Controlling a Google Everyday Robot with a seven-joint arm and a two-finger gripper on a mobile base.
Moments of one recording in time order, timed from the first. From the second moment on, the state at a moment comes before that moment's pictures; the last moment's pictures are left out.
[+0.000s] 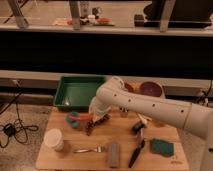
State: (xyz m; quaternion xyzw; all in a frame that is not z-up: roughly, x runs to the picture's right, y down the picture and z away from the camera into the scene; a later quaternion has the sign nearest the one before) arm -0.066 0.129 0.769 -0.22 -0.24 -0.19 0.92
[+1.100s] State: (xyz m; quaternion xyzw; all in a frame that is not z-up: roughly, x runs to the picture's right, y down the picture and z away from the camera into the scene) arm -0.108 0.070 0.812 -0.16 -0.27 -0.15 0.94
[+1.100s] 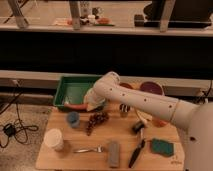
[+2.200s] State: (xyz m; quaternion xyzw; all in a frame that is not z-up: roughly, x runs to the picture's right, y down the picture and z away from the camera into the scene) arm -0.114 0.040 0.845 -0.14 -0.26 -0.13 0.95
